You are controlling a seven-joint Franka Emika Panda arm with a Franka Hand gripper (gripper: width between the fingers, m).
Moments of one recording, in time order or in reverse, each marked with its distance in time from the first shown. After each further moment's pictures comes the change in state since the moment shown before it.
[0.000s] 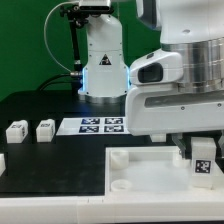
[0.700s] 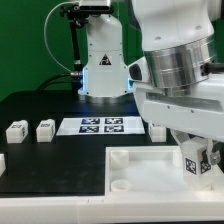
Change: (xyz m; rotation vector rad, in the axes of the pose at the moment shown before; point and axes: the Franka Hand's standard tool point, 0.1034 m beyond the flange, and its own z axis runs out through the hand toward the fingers) arm 0.003 0.005 0.001 0.120 -0.053 0.924
